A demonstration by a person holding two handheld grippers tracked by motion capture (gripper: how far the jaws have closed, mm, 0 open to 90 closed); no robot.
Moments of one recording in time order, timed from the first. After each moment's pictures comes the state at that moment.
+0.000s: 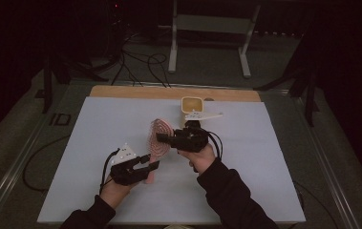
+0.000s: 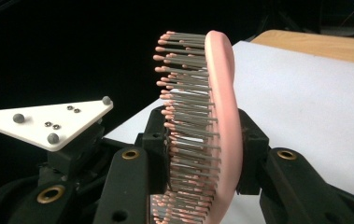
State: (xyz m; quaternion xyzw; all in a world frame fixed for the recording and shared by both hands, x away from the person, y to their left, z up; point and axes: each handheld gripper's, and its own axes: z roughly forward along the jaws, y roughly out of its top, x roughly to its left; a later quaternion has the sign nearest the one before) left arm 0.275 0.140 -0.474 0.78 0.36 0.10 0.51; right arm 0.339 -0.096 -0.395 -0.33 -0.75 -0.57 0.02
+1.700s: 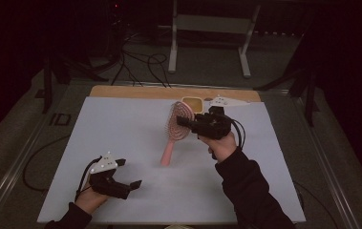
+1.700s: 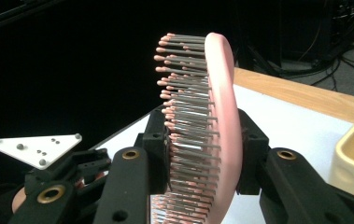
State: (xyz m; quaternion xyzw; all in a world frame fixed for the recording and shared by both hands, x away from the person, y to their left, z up) left arm 0.256 0.195 -0.487 0.81 0.34 0.09 0.47; right arm 0.349 -0.146 -0.354 -0.33 -0.74 -0.59 -0.04
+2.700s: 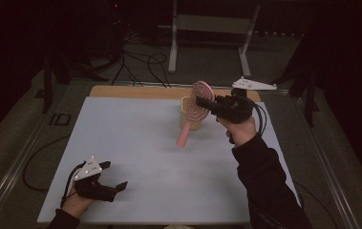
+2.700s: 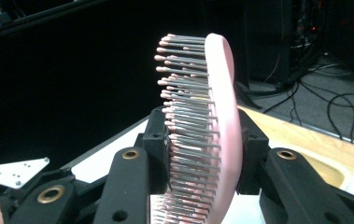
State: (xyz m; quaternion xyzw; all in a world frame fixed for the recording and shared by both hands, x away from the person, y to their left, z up) left arm 0.248 0.233 -0.501 0.80 0.36 0.13 0.46; right arm 0.368 -0.189 -0.311 -0.34 -0.72 -0.60 -0.10
